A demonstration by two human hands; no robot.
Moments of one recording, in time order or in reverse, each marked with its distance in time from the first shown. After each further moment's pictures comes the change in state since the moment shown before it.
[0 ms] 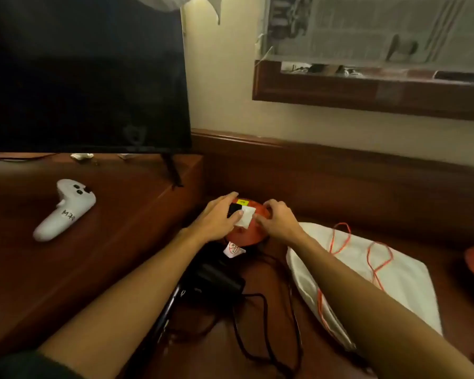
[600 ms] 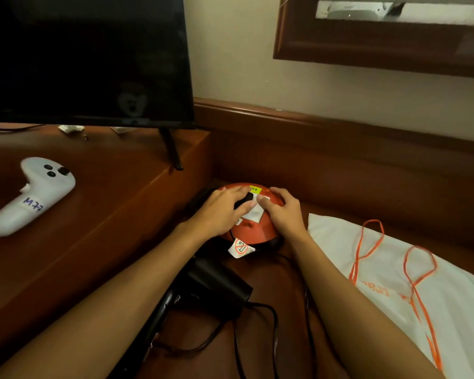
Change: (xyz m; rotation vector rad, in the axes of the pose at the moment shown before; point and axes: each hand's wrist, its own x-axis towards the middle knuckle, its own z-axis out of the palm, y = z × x) left_hand 0.021 -0.023 0.020 0.009 -0.063 -0.048; right_hand 0.034 0.021 0.047 0.533 0.087 0.124
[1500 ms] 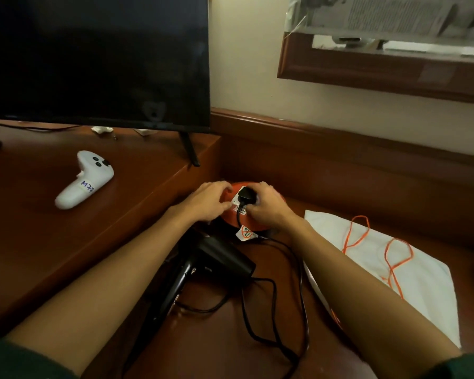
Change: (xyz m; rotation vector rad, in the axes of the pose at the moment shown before) left_hand -0.043 -0.005 -0.053 0.106 -0.052 -0.120; right_hand -0.042 -0.067 0.004 -0.665 -0.271 -0.330
